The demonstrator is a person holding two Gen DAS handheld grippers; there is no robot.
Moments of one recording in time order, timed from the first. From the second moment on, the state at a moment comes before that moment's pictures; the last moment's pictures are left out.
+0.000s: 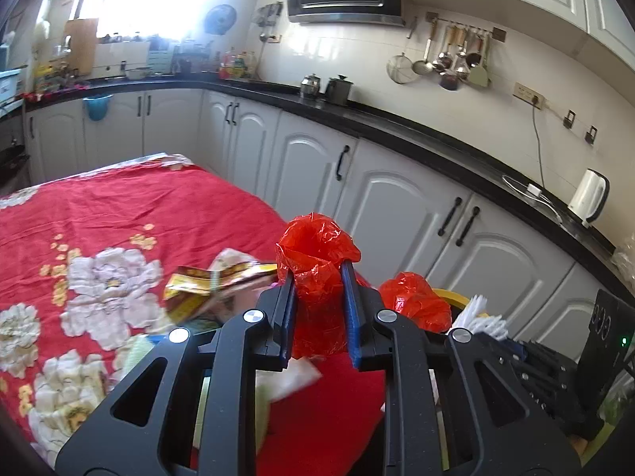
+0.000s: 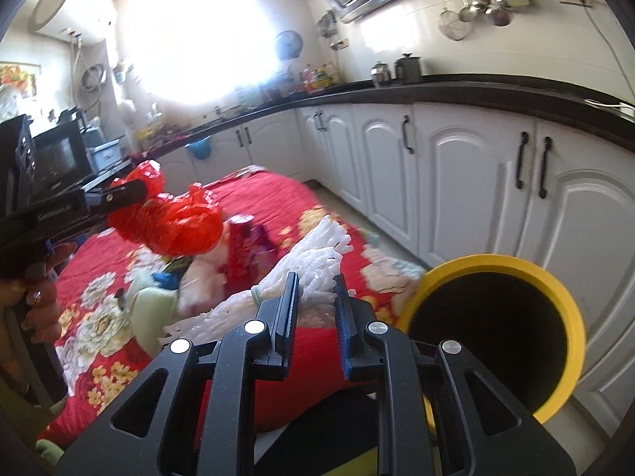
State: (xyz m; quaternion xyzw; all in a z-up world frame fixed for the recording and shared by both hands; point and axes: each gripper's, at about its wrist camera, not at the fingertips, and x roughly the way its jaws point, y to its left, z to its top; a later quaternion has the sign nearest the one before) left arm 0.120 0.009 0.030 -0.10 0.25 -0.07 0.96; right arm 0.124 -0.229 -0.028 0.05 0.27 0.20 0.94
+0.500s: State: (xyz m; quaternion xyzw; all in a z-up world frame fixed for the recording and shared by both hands) left arm 0.144 -0.052 0.028 -0.08 0.26 -0.12 0.96; right arm 0.130 -0.298 -0.021 0.06 0.25 0.12 0.96
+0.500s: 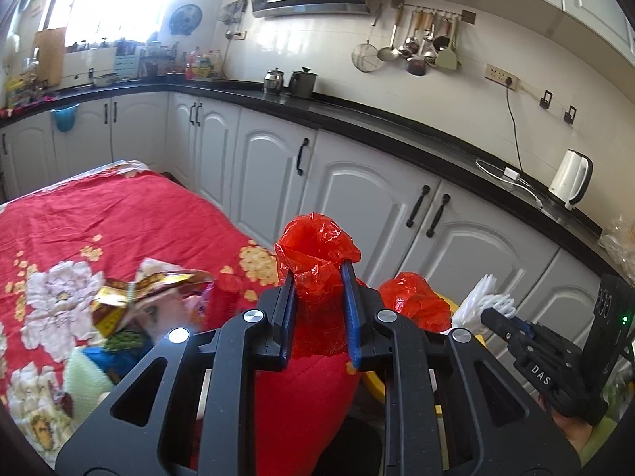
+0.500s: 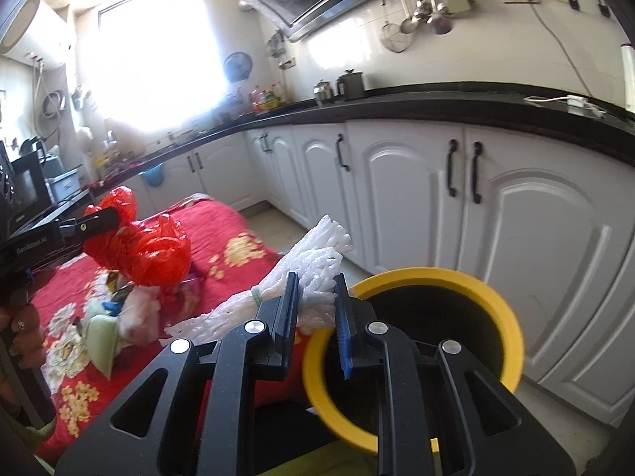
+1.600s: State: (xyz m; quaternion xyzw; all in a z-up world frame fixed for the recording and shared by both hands) left arm 0.195 -0.188 -0.066 0.00 0.34 -0.17 0.92; right arm 0.157 -0.394 -0.092 0.05 0.31 -0.04 0.95
